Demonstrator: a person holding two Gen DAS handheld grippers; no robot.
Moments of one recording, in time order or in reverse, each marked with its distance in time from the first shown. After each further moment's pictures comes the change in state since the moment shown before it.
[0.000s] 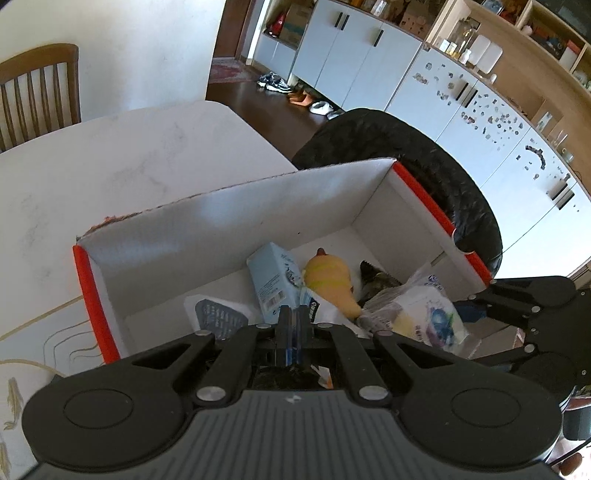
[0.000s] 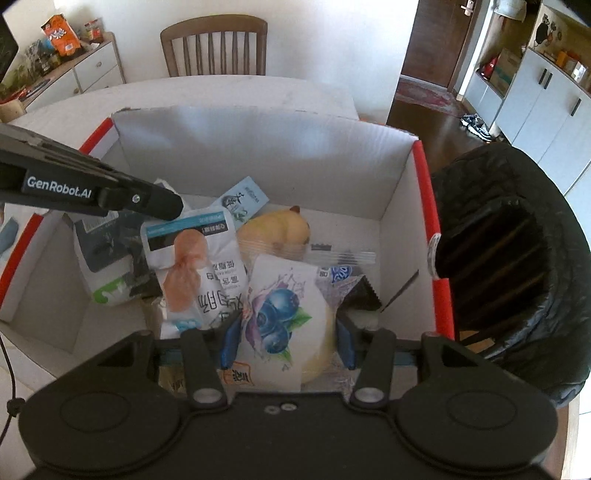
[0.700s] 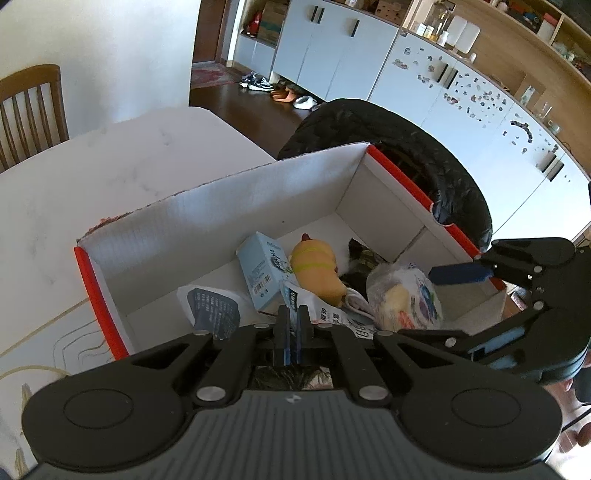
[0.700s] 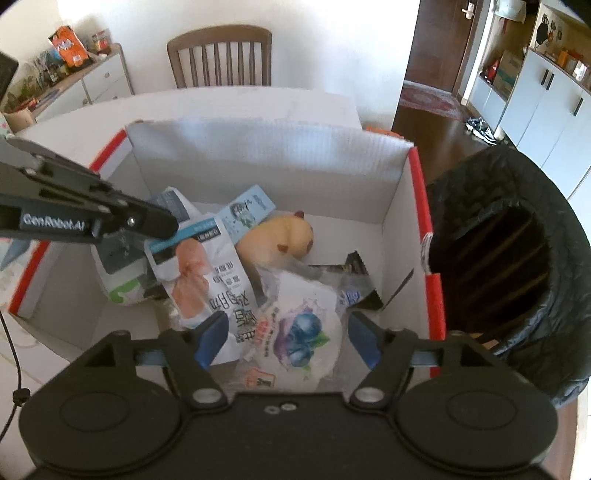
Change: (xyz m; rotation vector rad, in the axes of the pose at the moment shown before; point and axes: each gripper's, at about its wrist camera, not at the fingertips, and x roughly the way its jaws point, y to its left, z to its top) left arm -0.016 -0.013 -0.008 0.091 0.012 -0.008; right arm -0.020 -0.008 -0.002 0.023 -0.044 0.046
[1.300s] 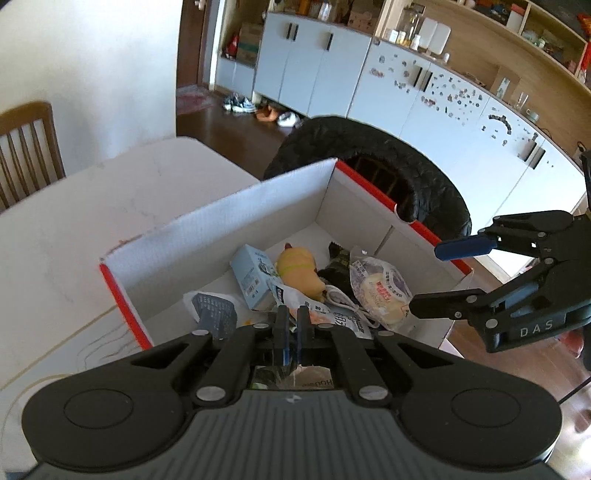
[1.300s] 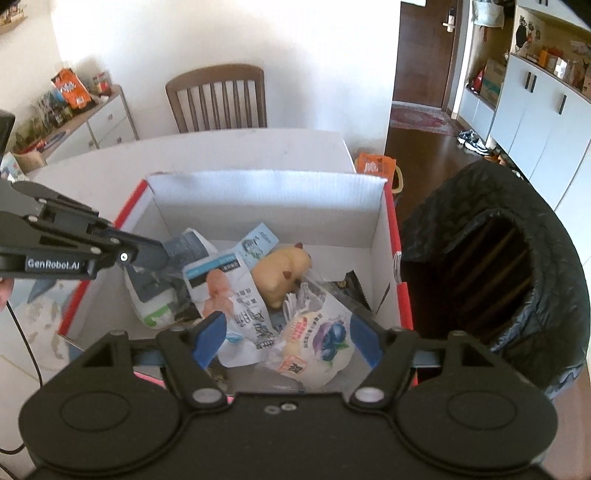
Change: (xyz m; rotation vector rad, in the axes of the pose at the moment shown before) left arm -0.048 -0.013 -0.011 0.097 -0.072 0.000; right arm -0.055 -0.003 -0.004 0.067 -0.108 0.022
